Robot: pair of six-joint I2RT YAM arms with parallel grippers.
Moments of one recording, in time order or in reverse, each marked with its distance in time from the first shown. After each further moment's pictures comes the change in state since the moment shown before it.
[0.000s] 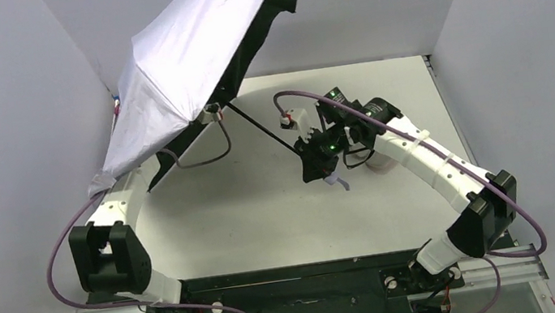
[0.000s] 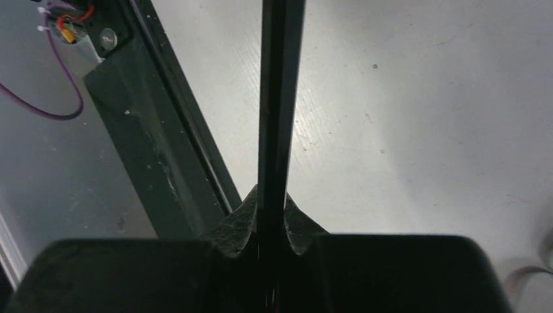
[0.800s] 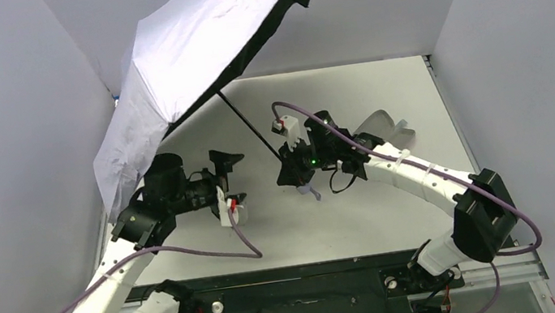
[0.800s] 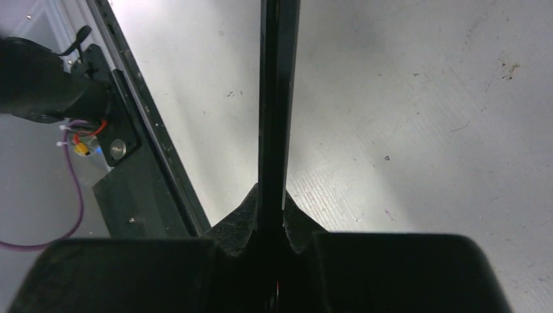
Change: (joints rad) left arm -0.332 -0.666 -0.417 -0.680 0.222 -0.683; right arm 0.091 -0.056 -0.359 0.678 0.039 0.374
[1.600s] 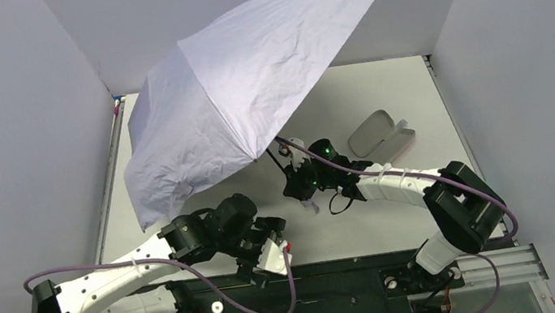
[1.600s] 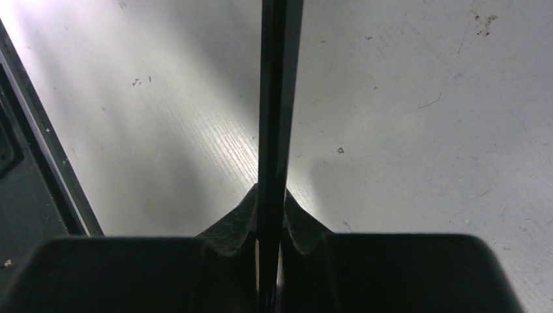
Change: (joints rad) left arm -0.599 0.096 -0.086 -0.261 -0.184 -0.511; right arm 0.010 0.080 -0.338 0.467 0.138 -0.026
